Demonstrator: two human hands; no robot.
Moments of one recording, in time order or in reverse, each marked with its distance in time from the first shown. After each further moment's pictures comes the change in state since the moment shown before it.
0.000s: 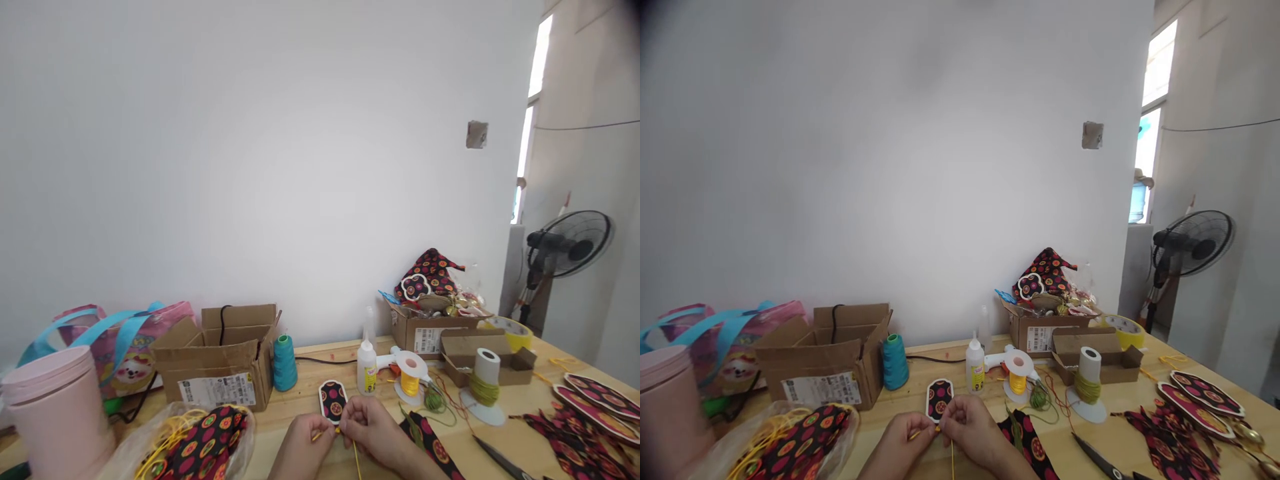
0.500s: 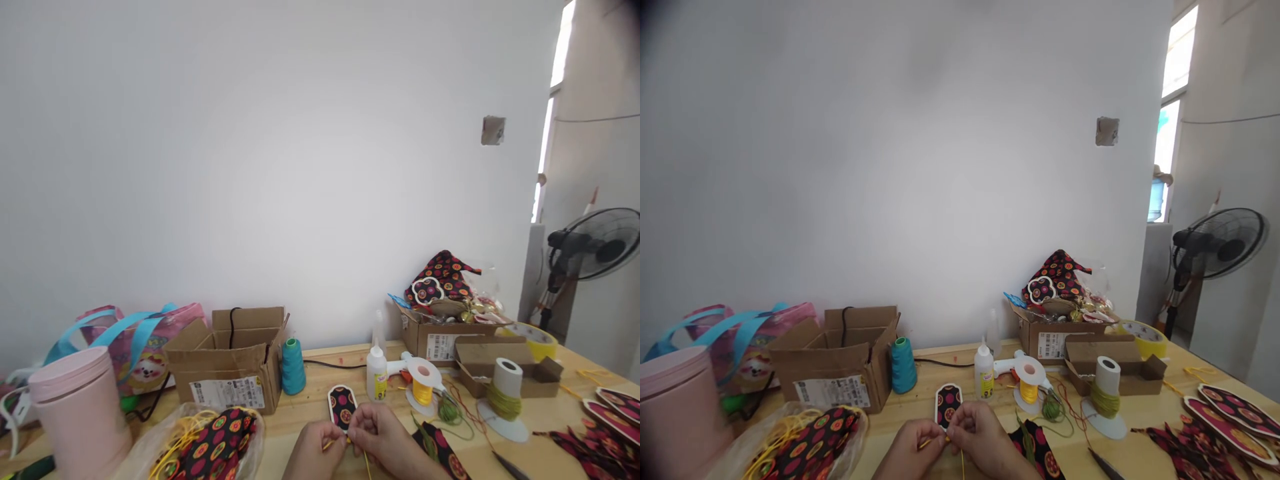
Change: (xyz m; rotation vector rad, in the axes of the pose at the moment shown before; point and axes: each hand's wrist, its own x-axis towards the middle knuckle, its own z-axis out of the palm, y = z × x) left_hand 0.003 -0.007 0.004 -0.037 -0.016 0.003; right_hand 0.003 -0.005 0.001 0.028 0.009 0.026
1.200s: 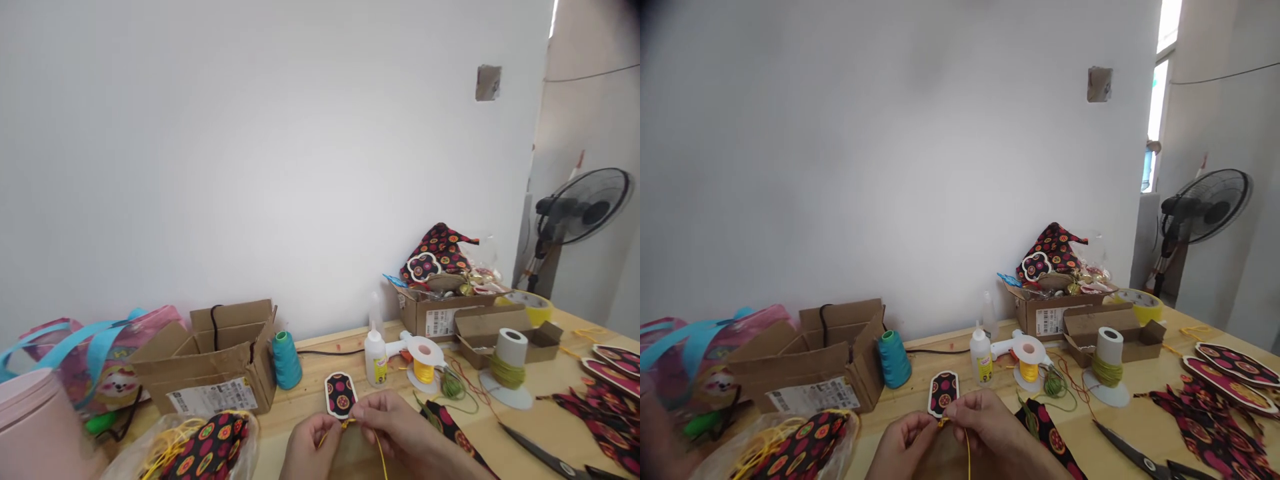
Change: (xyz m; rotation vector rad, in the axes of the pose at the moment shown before) left_hand -0.001 -0.004 -0.002 -0.232 0.014 -0.104; right_hand -0.010 -0.015 -0.007 0.342 -0.033 0.216
